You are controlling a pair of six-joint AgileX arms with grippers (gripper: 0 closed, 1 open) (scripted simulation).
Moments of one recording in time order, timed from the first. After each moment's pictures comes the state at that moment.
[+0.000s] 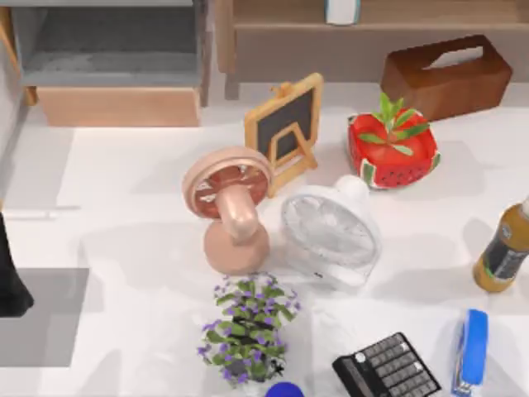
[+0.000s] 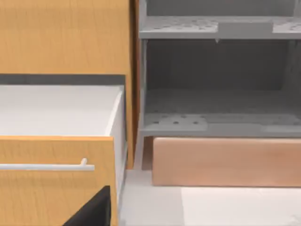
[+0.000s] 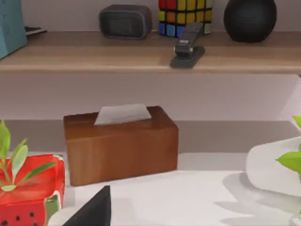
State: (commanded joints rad) left arm 0.00 0.00 0.00 0.00 0.00 0.00; right arm 0.00 0.00 0.00 0.00 0.00 0.00
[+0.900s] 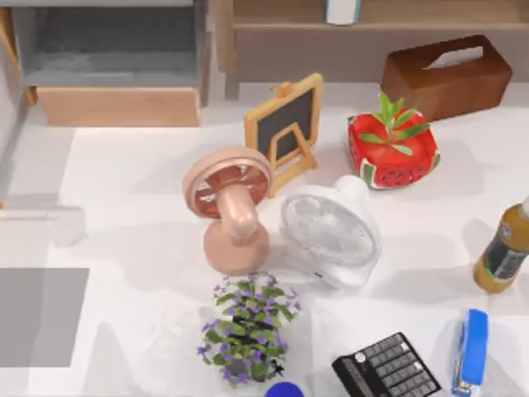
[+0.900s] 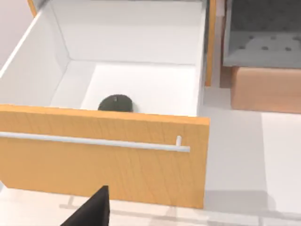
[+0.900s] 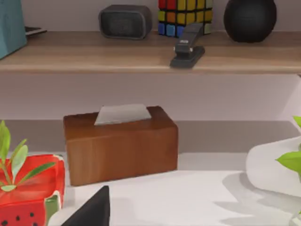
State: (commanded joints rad) left arm 0.15 0.72 0.65 -0.38 -0.03 0.08; right arm 0.00 0.00 0.00 0.00 0.00 0.00
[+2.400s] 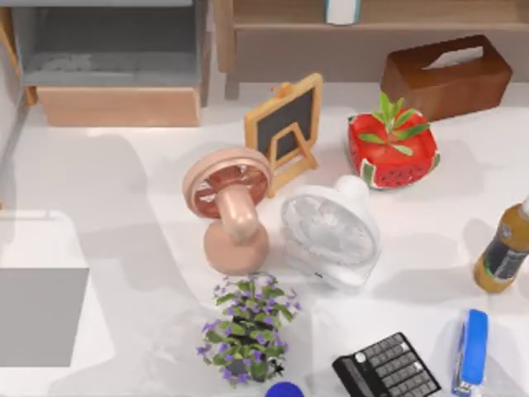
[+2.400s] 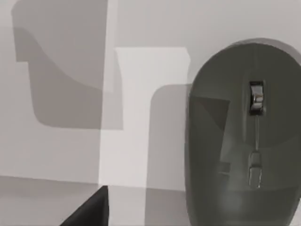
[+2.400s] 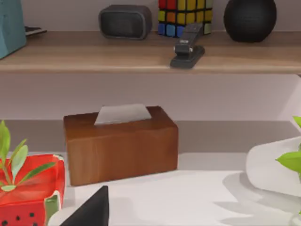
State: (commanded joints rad) left arm 0.33 2.62 2.50 -1.35 0.03 0.27; right arm 0.00 0.00 0.00 0.00 0.00 0.00
